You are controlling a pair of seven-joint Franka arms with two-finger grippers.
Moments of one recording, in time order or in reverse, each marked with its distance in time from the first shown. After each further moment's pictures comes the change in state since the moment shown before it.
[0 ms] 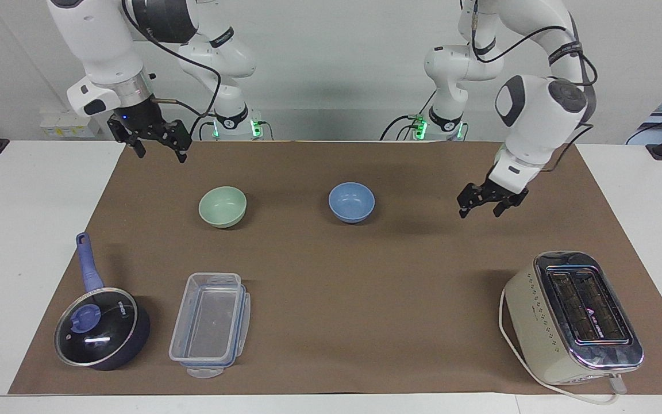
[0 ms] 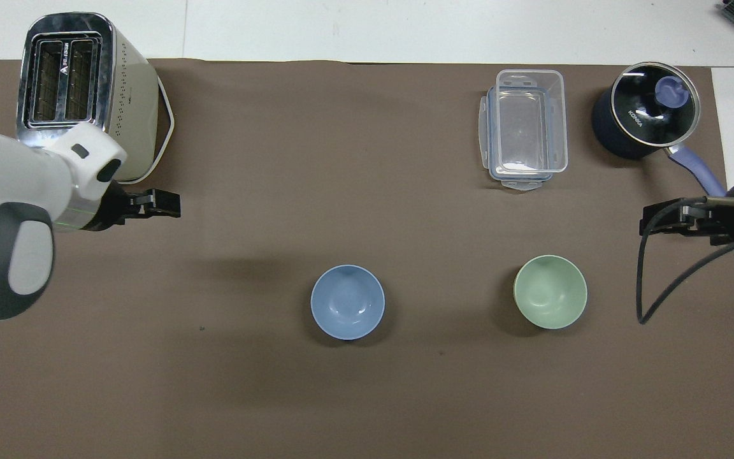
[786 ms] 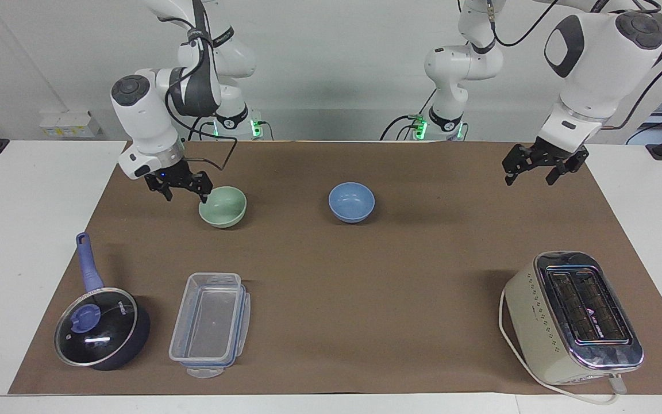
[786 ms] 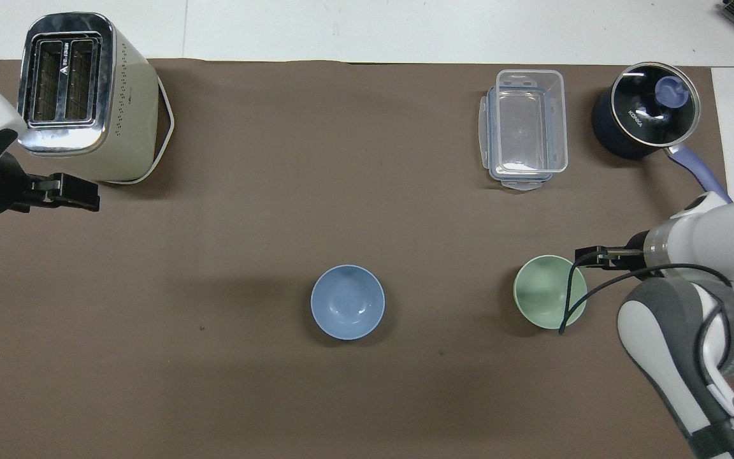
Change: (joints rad) left arm 0.051 -0.017 -0.005 0.252 0.120 -0.309 0.075; right arm -0.002 0.003 0.003 -0.469 0.000 0.455 -0.063
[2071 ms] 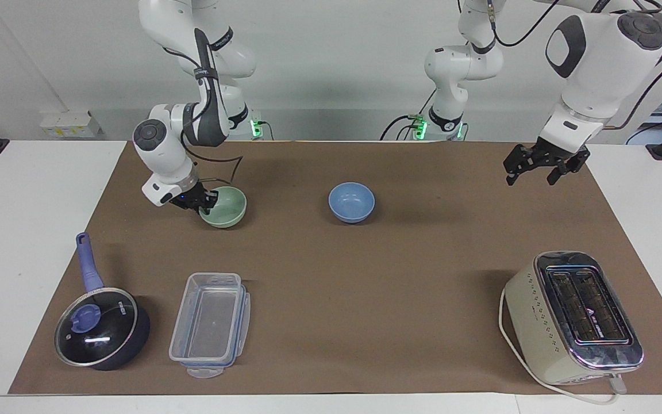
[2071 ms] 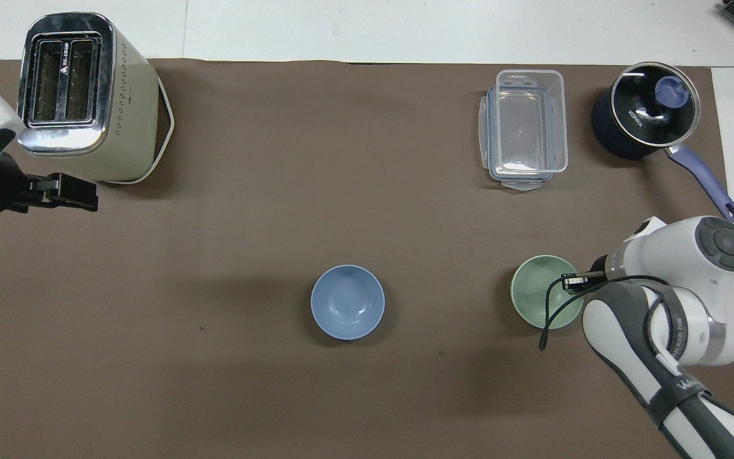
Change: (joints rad) left arm 0.000 0.000 0.001 0.000 0.000 -0.001 0.000; right arm -0.001 0.112 -0.004 -0.089 0.053 0.092 -0.121
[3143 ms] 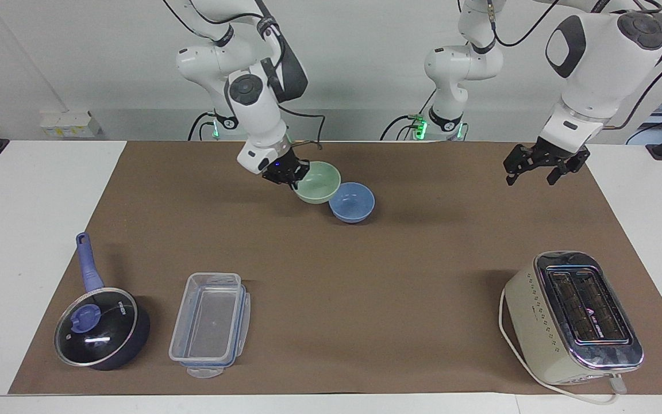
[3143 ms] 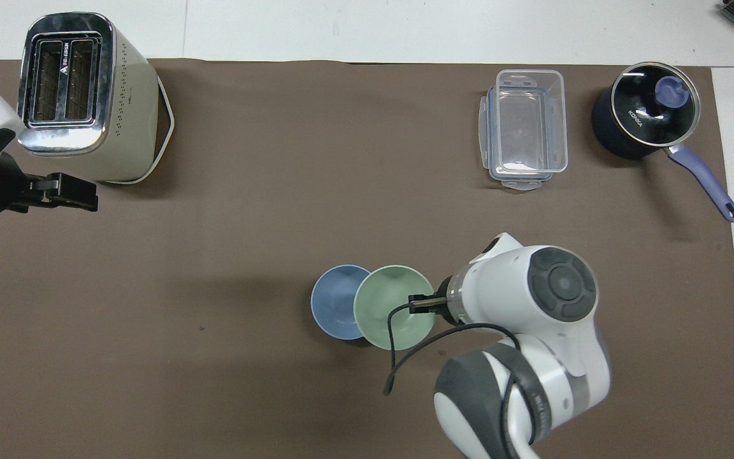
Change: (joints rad) left arm 0.000 0.000 0.000 0.000 0.000 0.000 0.000; right arm 0.506 -0.067 0.024 0.126 0.204 -0.033 0.378
